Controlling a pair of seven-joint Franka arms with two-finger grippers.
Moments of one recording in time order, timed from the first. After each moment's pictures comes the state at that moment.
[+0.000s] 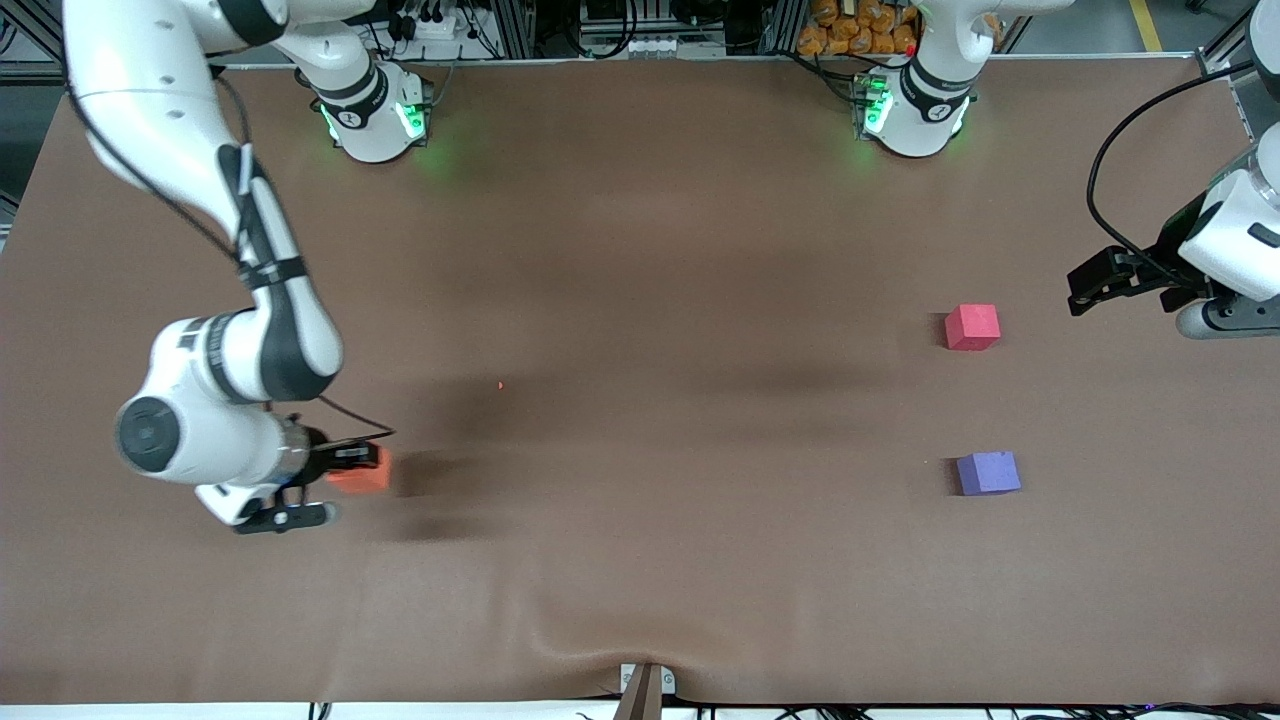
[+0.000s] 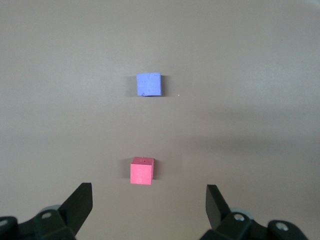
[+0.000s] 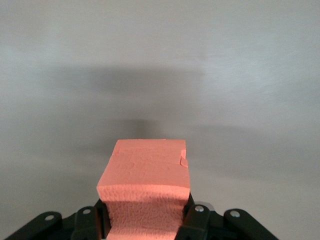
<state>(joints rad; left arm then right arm) -0.06 0.08 -0.03 -1.53 0.04 1.63 -0.12 0.20 0.64 -0.02 -1.45 0.15 2.01 0.06</state>
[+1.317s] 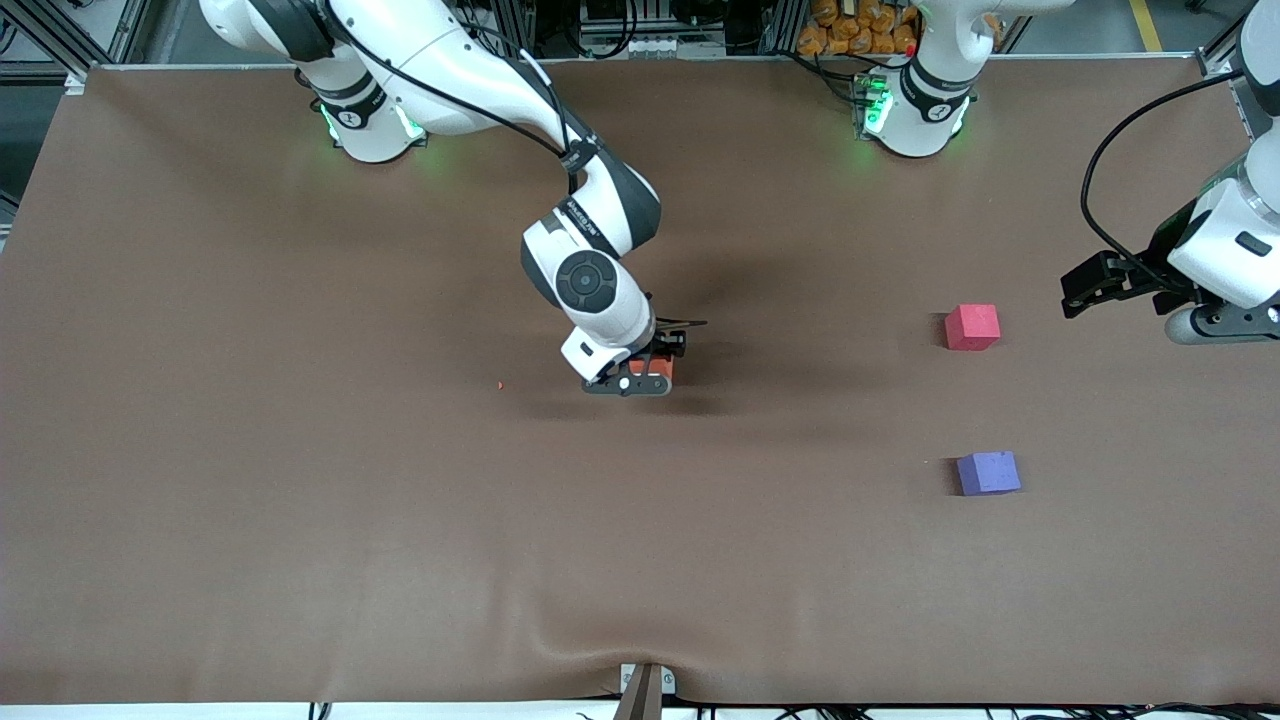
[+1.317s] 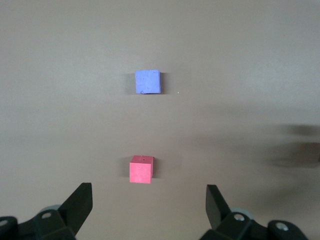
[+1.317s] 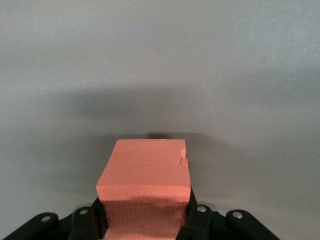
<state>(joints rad) -0.06 0.08 -0.04 -1.53 0.04 1.62 -0.12 0.76 0.76 0.00 -1.46 0.29 2.27 0.64</state>
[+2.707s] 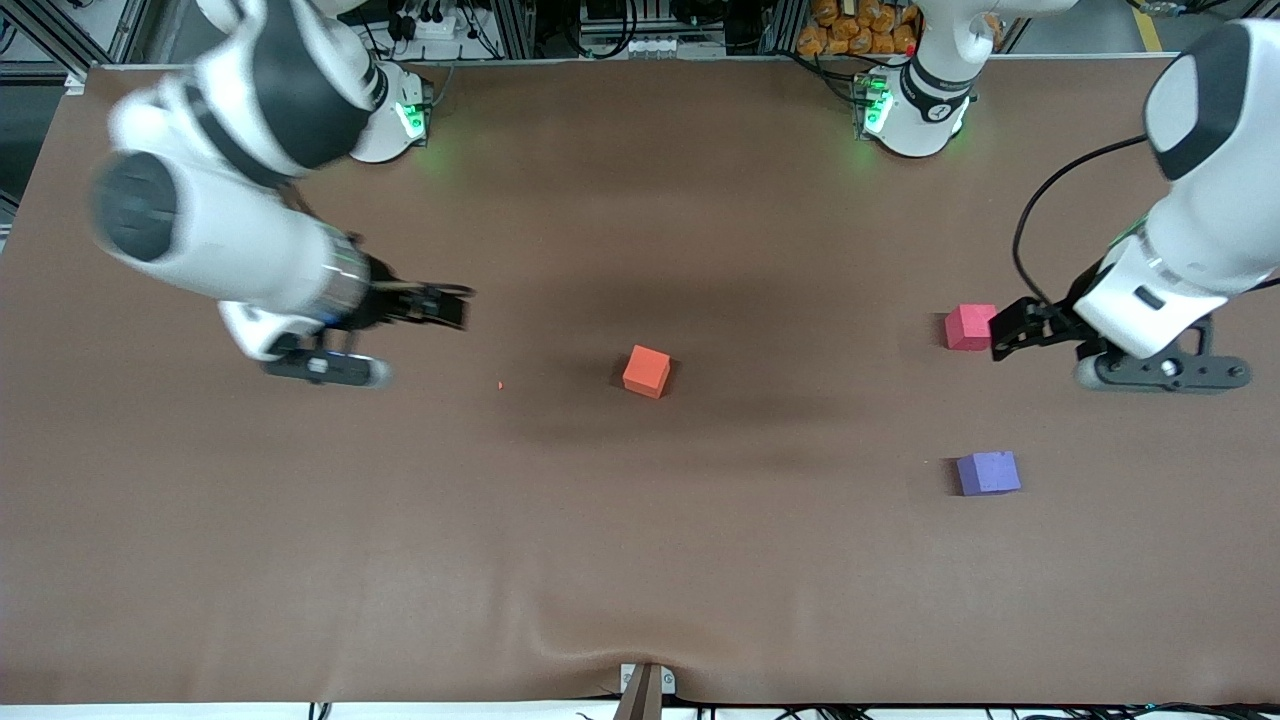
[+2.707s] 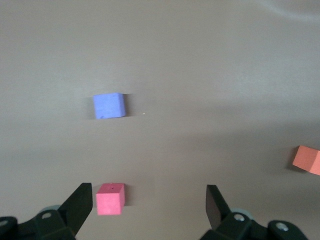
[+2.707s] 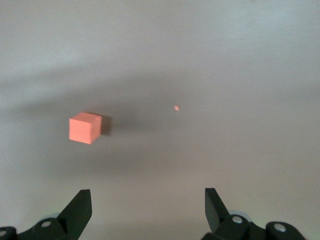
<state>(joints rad) -0.14 0.19 -0.05 -1.54 -0.01 1.78 -0.13 0.32 0.26 -0.02 -1.42 0.26 1.55 0.44</state>
